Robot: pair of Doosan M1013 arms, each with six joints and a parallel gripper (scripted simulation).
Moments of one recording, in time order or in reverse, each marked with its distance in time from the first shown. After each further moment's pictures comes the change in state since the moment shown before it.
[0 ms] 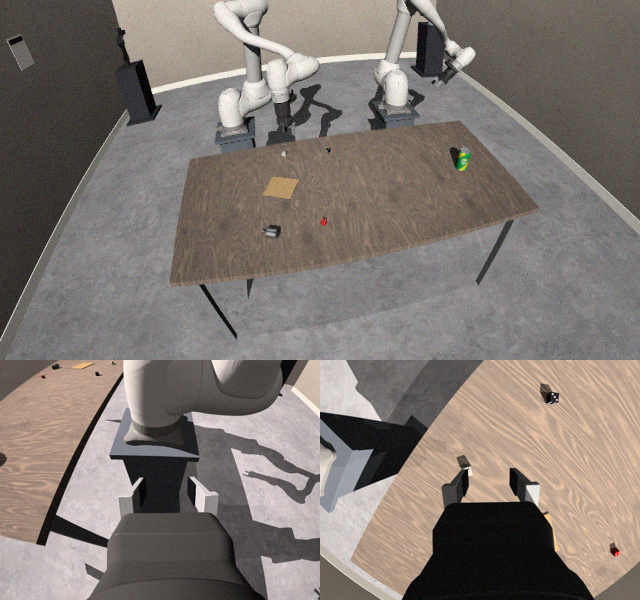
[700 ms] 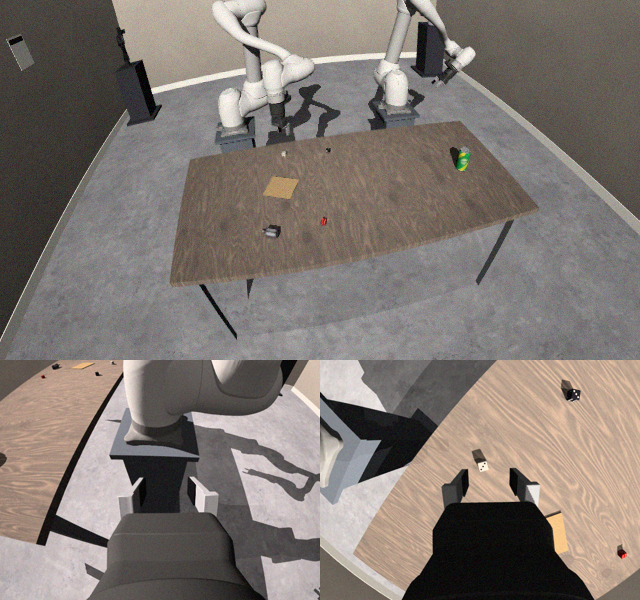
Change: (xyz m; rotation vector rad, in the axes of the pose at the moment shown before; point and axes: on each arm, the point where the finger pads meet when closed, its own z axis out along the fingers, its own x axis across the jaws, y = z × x) left arm 0.000 0.000 0.000 0.000 0.000 0.000; right arm -0.033 0.009 0.007 -0.017 -0.017 -0.038
